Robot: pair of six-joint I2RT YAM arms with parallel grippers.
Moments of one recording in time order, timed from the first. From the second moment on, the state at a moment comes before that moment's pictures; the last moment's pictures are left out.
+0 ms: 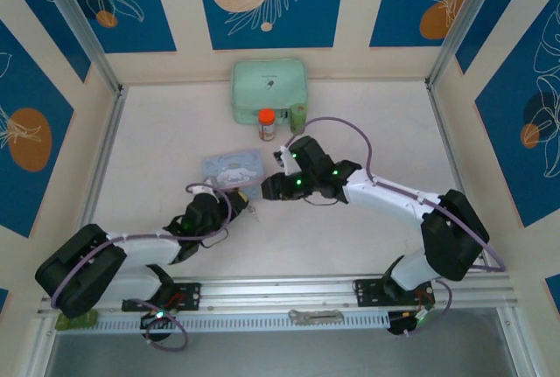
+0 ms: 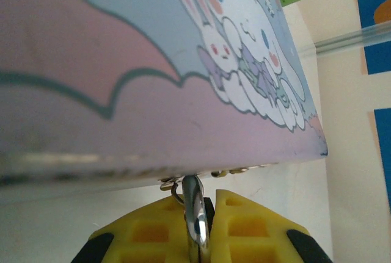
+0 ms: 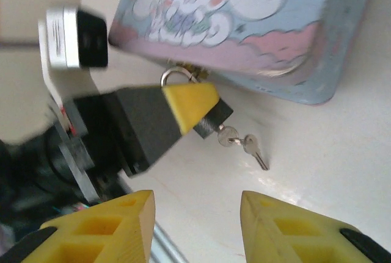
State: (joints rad) left arm -0.71 1.25 0.20 0.60 -0.08 -1.20; right arm 0.80 1.47 0.98 -0.34 -0.41 0.57
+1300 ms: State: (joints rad) left arm -0.70 1.19 0.26 0.36 -0.04 -1.42; right arm 1.05 1.72 0.94 -0.05 -0.01 -0.10
